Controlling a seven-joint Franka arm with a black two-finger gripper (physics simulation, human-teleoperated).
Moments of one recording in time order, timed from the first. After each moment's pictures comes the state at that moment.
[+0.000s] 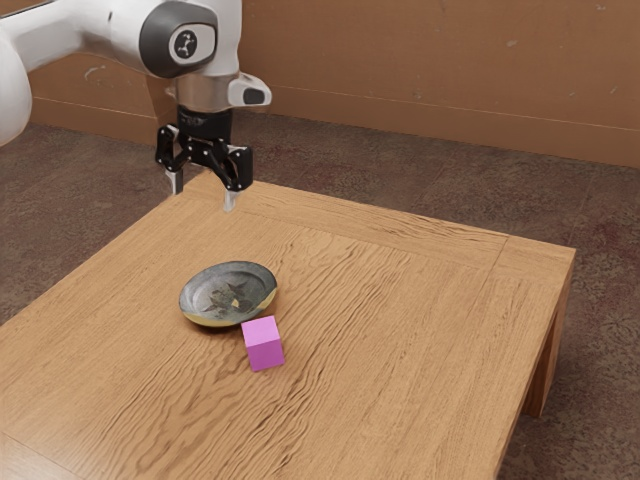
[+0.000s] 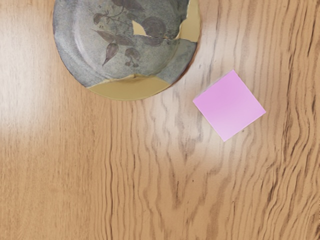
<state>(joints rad) -0.13 0.15 0.02 -1.49 0.13 1.43 -0.21</state>
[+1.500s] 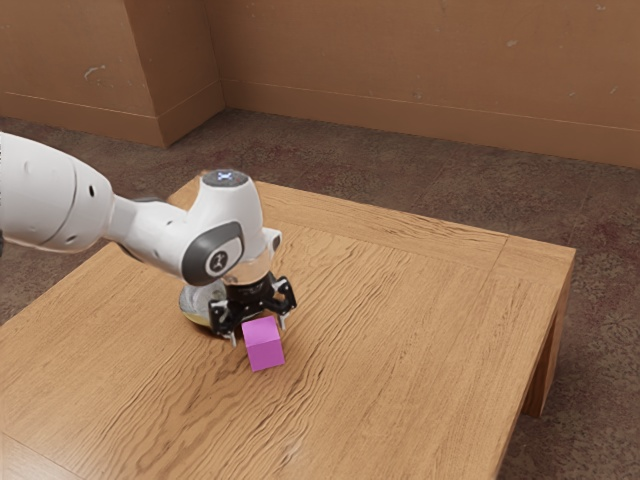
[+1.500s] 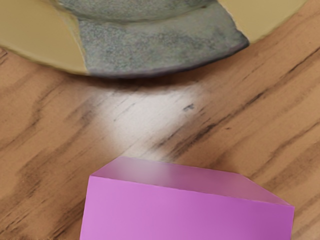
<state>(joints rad) -0.15 0.28 0.04 -2.12 0.02 2.40 -1.04</state>
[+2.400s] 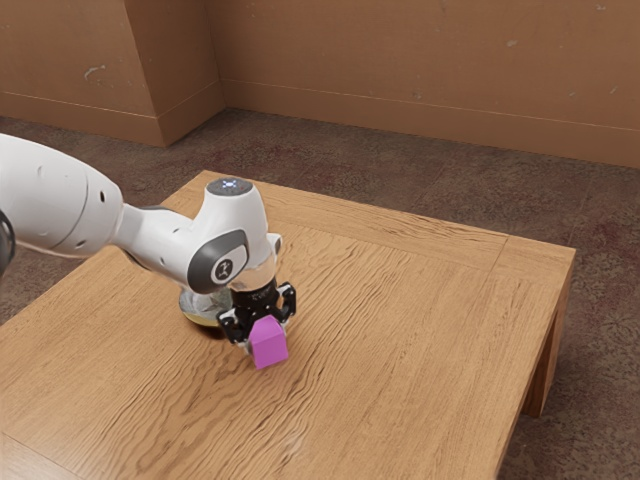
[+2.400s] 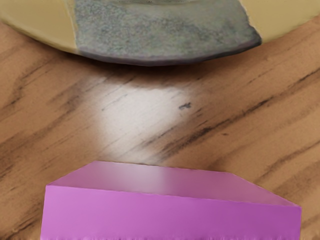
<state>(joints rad) -0.15 0.31 0.04 -2.11 0.02 2.45 -1.17</state>
